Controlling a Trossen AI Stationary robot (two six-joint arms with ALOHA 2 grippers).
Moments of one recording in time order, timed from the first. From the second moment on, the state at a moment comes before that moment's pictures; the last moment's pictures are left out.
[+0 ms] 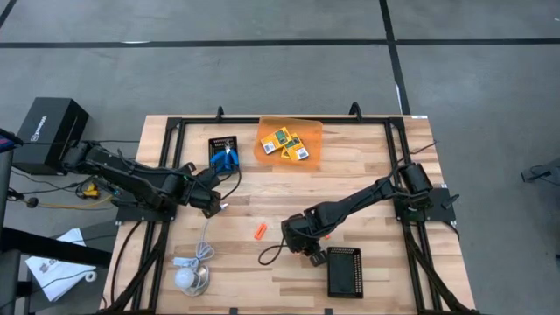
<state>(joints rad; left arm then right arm) -0.26 1.15 0.84 -1.12 -0.51 -0.79 0.30 2.04 1.29 -0.50 -0.21 -0.15</state>
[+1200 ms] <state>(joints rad) -0.26 1.15 0.84 -1.06 -0.50 -0.82 0.41 1.71 1.16 -0.64 -0.26 0.45</state>
